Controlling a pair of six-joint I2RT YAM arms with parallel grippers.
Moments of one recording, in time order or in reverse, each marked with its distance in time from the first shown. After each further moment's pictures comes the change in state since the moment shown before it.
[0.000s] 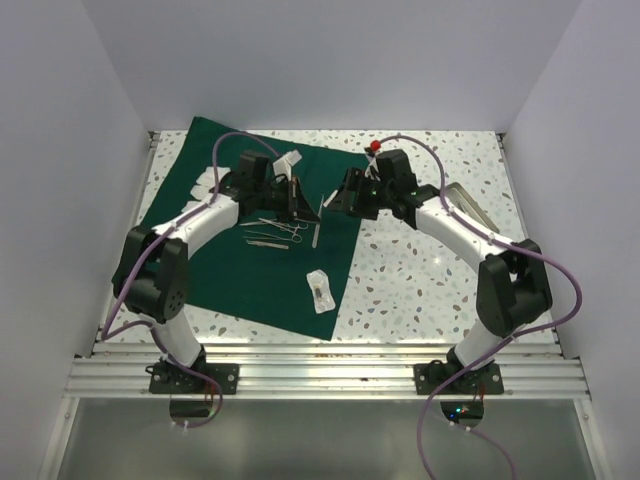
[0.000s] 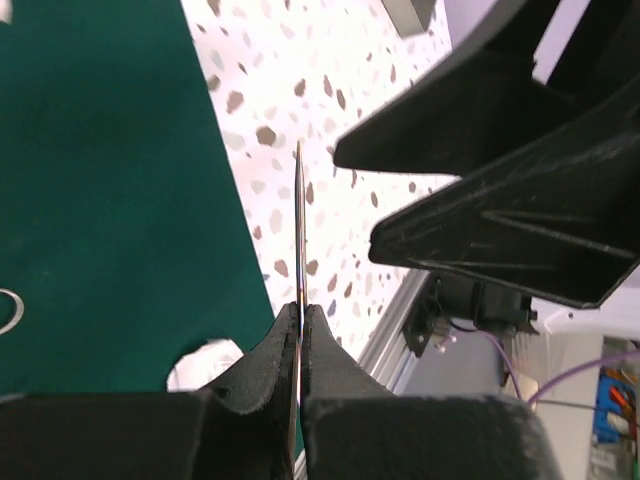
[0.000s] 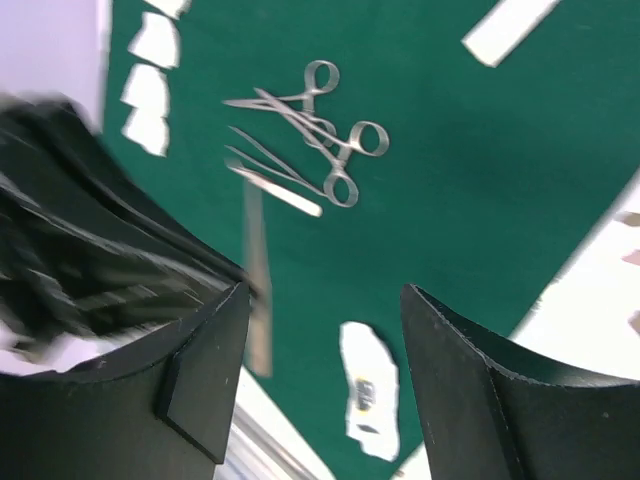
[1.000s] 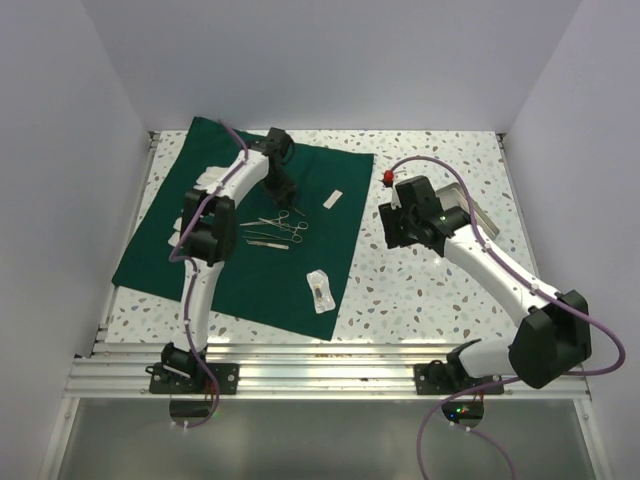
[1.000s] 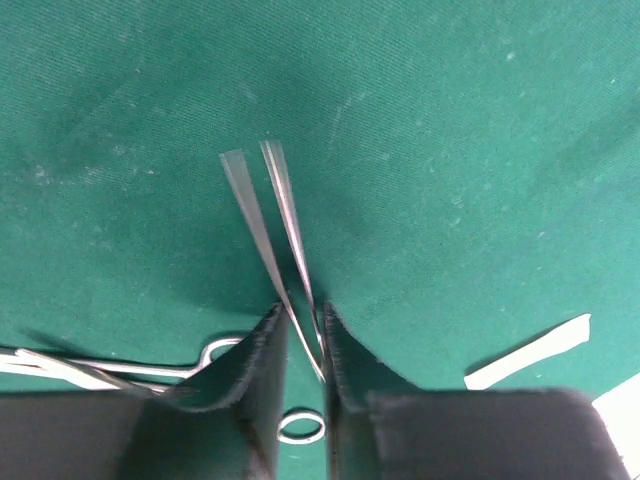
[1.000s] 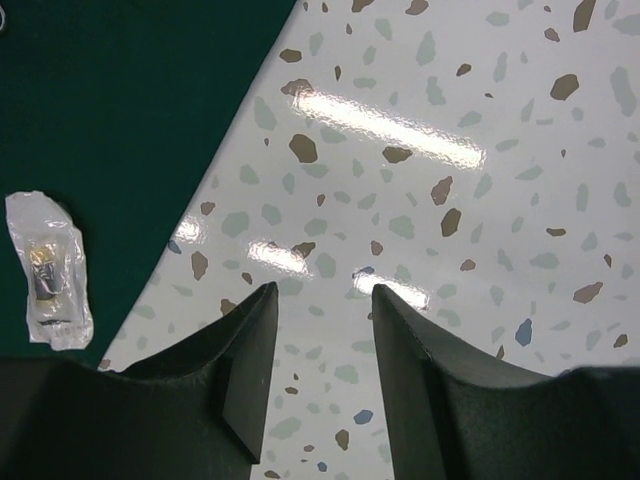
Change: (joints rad) left arm 0.033 0.690 0.897 -0.760 -0.822 -0.478; right arm 0.008 -0.314 -0.182 -0.348 0.430 -0.506
